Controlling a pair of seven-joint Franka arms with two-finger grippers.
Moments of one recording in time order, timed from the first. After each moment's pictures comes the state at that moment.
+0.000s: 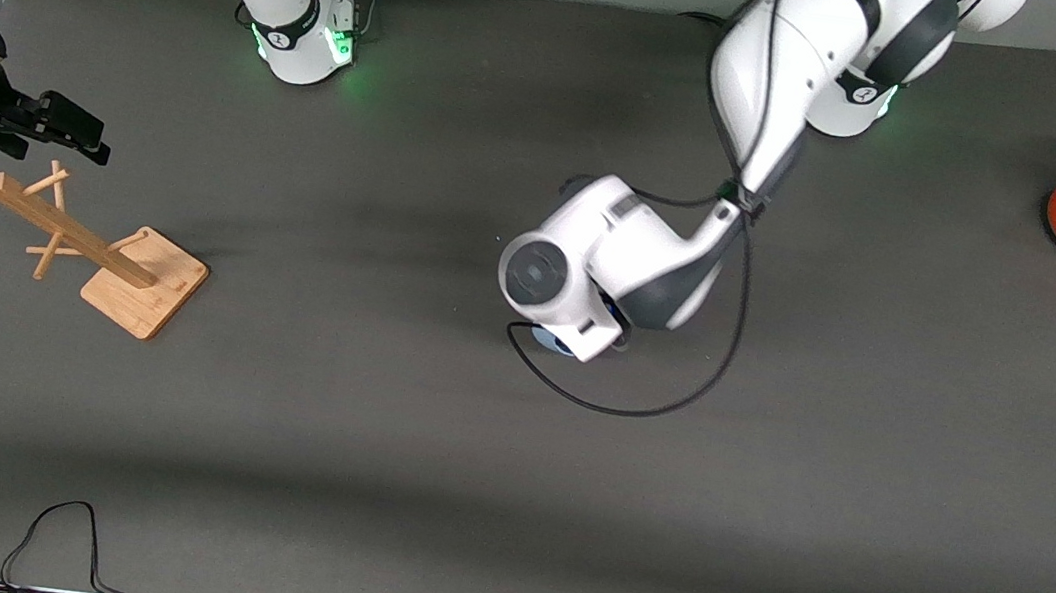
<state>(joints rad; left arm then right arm) -0.70 0.88 -0.10 -1.06 0.07 1.66 -2.39 0.15 -0.02 -0.13 -1.60 0.02 1.52 0.02</state>
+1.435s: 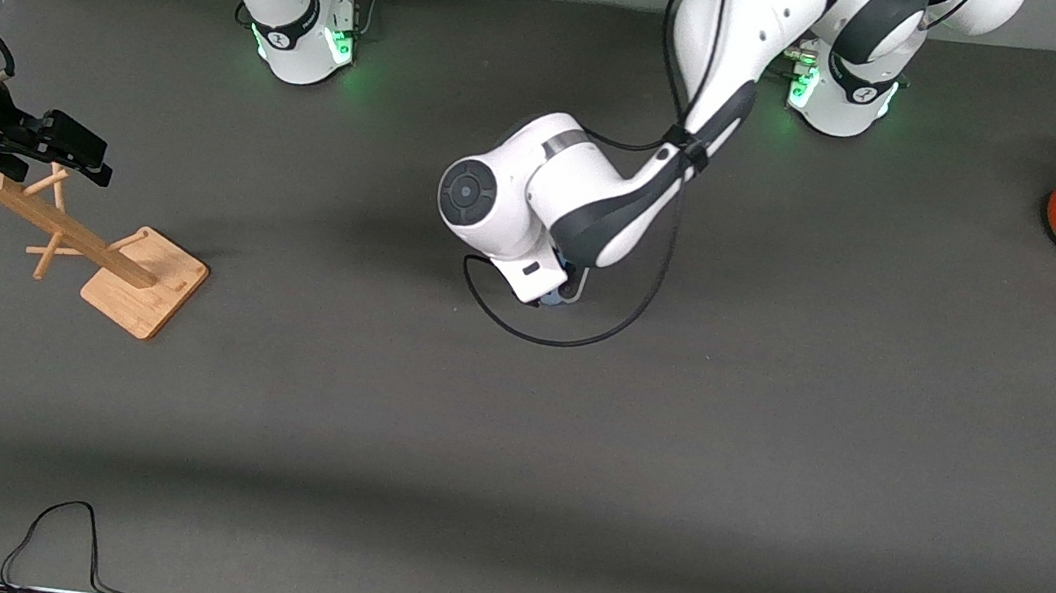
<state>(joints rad) -0.77 0.85 -0.10 -1.05 0.04 1.56 -2.12 0.16 0.00 -0.12 -1.58 0.02 1.55 0.02</state>
